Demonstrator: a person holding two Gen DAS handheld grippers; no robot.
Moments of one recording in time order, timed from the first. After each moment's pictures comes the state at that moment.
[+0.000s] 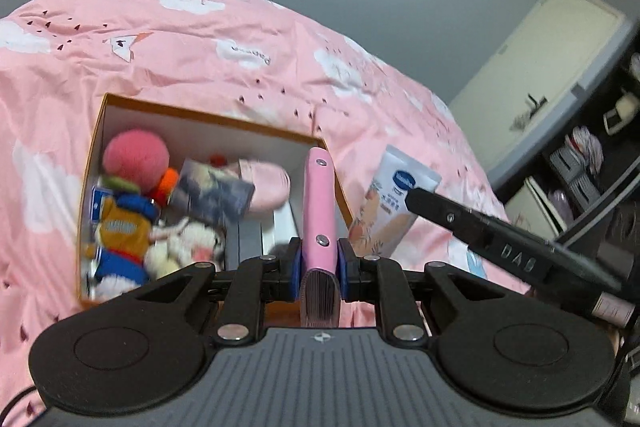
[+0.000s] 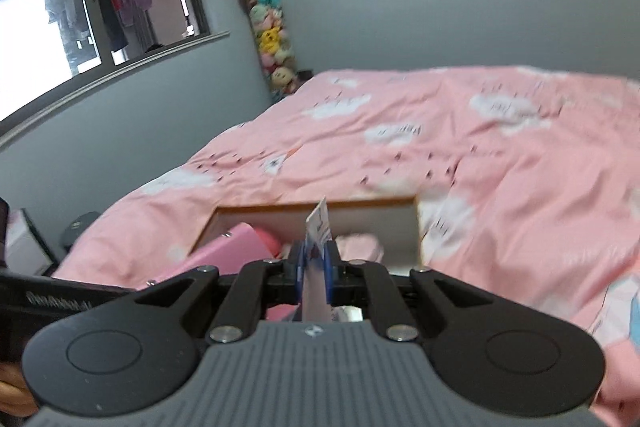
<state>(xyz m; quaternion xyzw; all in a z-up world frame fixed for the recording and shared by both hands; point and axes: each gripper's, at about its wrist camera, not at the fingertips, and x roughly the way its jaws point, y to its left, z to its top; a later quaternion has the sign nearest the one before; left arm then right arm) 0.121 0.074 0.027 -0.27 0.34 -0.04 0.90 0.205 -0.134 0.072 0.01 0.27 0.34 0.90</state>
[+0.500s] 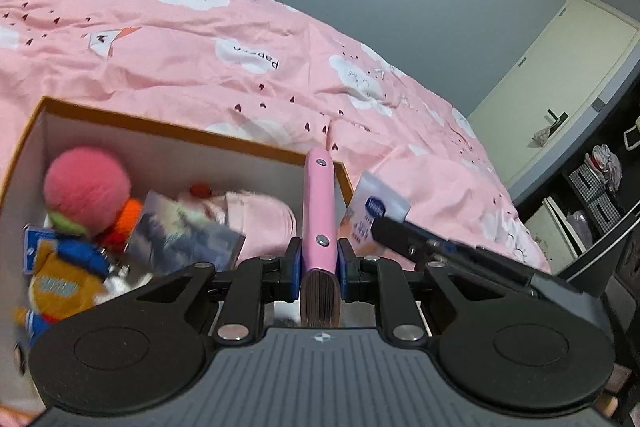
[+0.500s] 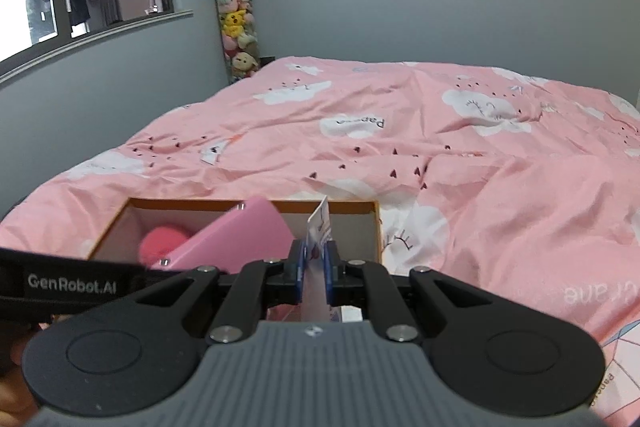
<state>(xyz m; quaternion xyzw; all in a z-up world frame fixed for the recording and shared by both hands) 0.211 0.060 -0.025 -0.27 0.33 -0.02 0.90 0.282 -0.096 0.012 -0.03 0.28 0.29 0.91</state>
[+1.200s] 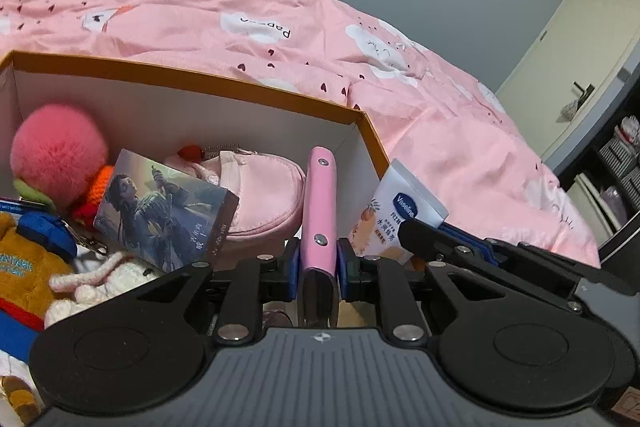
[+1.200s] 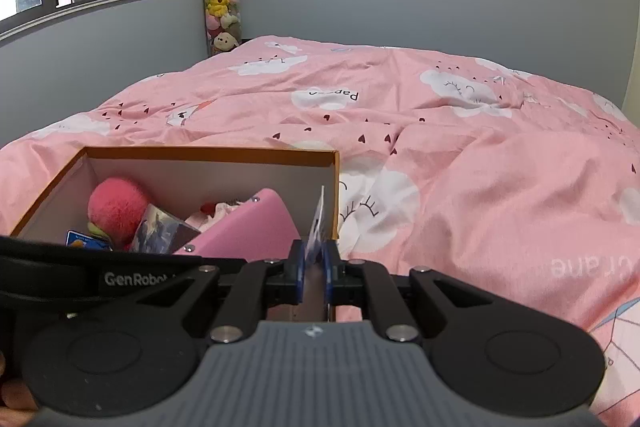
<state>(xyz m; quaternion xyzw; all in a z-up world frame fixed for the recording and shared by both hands) 0.224 0.025 -0.071 -0.23 0.36 0.01 0.91 0.283 -0.112 -0.030 -0.07 0.28 0.26 0.92</state>
